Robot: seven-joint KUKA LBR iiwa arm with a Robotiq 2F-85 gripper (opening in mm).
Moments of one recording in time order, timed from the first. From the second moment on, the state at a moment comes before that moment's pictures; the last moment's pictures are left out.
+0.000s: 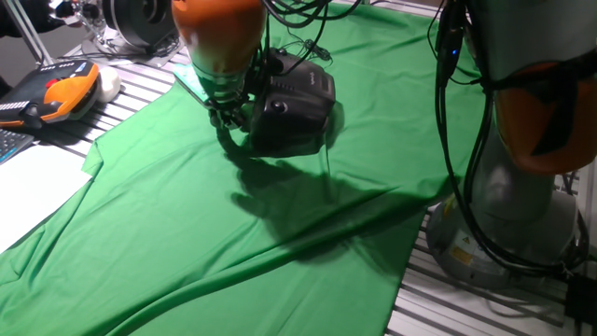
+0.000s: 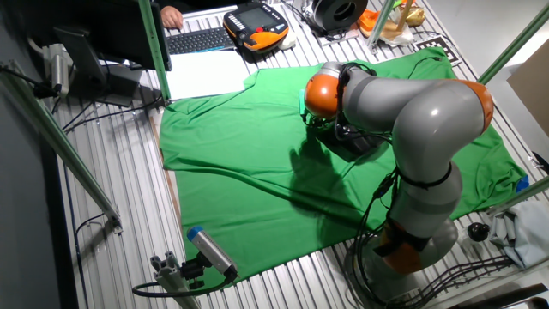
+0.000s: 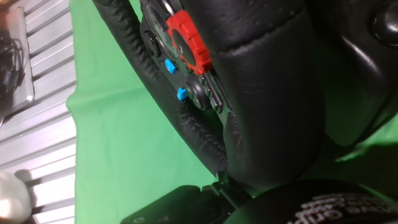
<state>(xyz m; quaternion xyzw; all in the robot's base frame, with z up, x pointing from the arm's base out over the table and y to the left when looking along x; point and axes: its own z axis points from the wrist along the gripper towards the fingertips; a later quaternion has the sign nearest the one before) 0.587 0.013 0.118 0.77 0.59 0.07 0.22</state>
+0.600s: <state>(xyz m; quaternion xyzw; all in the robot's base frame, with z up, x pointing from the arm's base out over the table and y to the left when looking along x) 0.587 0.014 0.119 0.77 0.59 0.08 0.21</state>
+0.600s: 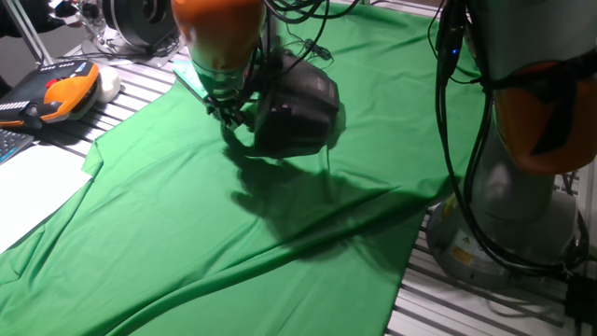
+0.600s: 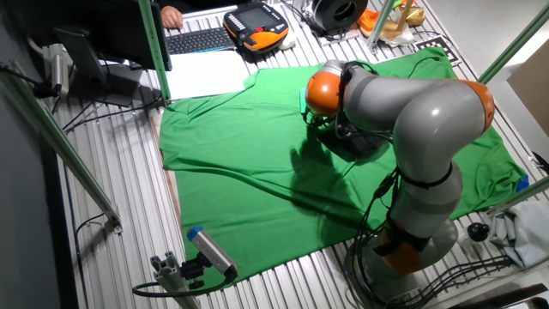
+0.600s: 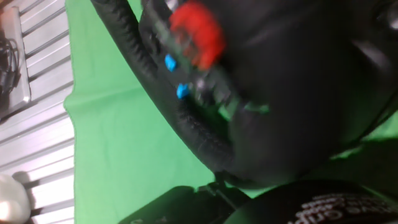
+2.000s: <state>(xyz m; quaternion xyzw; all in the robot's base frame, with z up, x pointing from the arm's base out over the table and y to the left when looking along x) 0.568 0.068 0.171 0.71 0.69 0.03 0.12</state>
